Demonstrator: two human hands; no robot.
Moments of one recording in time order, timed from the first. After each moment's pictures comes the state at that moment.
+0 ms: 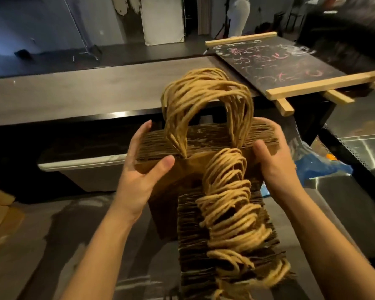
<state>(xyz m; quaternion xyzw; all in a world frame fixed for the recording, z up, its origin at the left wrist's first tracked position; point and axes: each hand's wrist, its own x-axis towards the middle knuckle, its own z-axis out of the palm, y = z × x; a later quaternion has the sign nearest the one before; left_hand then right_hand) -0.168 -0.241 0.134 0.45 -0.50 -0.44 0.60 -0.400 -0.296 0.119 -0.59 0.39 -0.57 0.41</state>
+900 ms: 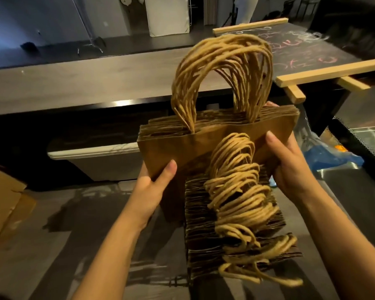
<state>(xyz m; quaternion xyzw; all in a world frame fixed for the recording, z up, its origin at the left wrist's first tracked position) -0.174 -0.219 0.106 0.53 -0.41 -0.50 0.54 -0.408 -0.289 0.109 -0.55 0.36 -0.53 0.53</state>
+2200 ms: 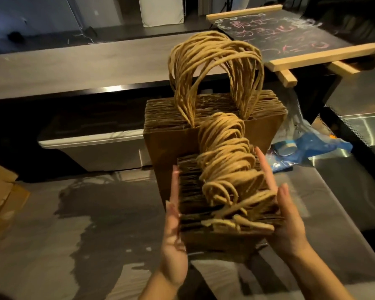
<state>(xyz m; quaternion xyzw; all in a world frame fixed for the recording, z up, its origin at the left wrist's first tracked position) -0.219 -0.171 0.075 0.36 -0.34 -0.55 0.67 -0.400 -0.180 0.072 -0.48 0.28 -0.58 0.59</state>
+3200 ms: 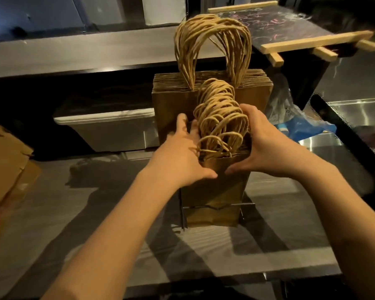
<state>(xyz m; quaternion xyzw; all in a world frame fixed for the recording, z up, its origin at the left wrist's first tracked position) -0.224 -0.177 0.143 0.65 -0.74 -0.17 0.03 -0.412 -0.210 0.140 -0.83 0.47 -0.18 0.23</state>
